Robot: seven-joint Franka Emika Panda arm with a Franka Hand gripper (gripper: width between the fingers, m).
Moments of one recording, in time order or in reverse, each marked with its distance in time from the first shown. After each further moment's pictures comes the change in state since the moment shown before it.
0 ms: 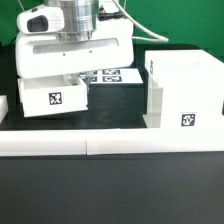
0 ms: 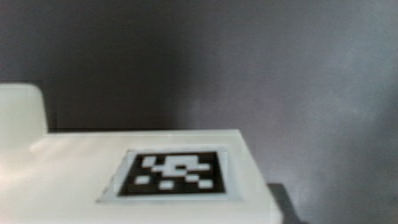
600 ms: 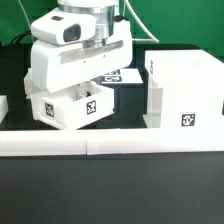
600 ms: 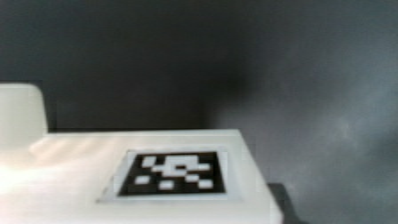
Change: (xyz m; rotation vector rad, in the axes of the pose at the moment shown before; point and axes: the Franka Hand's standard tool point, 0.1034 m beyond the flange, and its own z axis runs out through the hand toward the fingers) arm 0.021 -0.012 0.005 -0.038 -0.042 -0.495
